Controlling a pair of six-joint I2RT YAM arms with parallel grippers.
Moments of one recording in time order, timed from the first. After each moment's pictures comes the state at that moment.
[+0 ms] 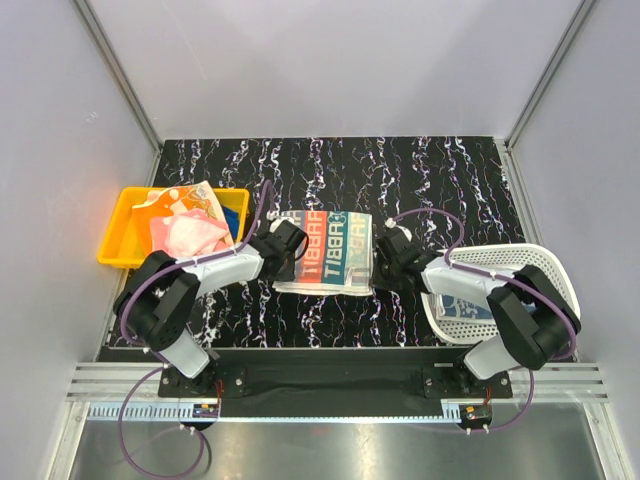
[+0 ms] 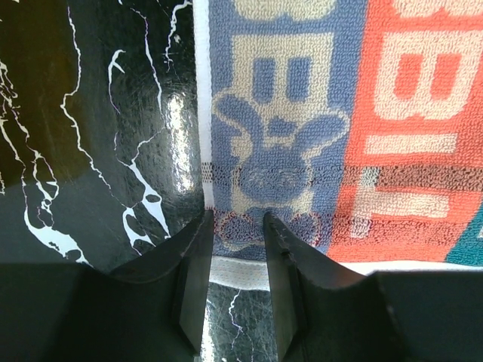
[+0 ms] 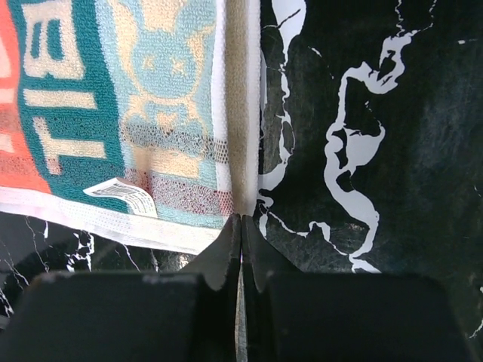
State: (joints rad) left arm -0.66 1.61 0.87 -0.41 -0.30 -0.57; right arm 0.62 1.49 0.70 -0.18 0.04 0.74
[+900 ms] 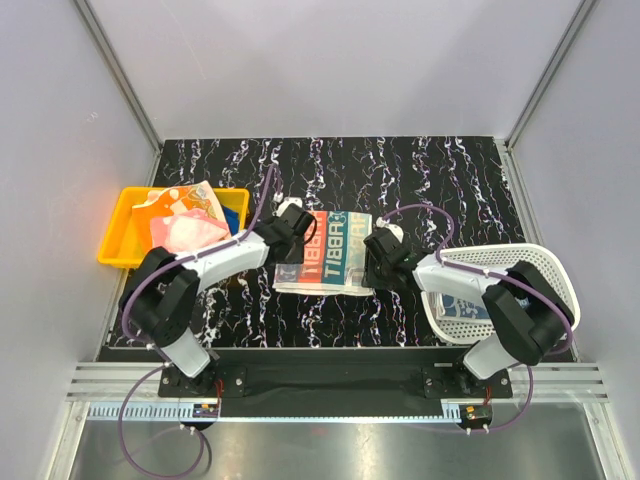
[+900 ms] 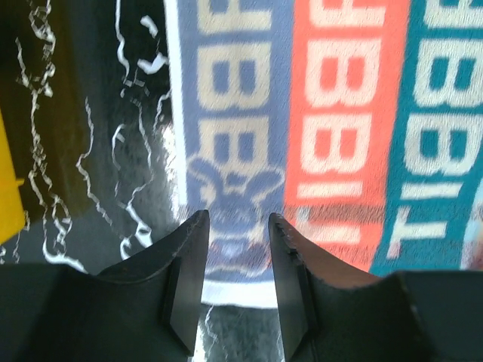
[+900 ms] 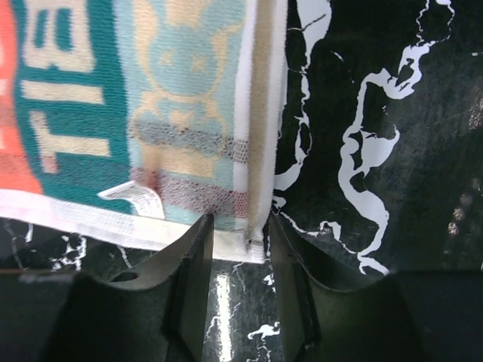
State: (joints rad) left arm -0.67 1.61 1.02 -0.46 -0.33 -0.55; right arm 0.69 1.51 0.77 -0.25 0.13 0.71
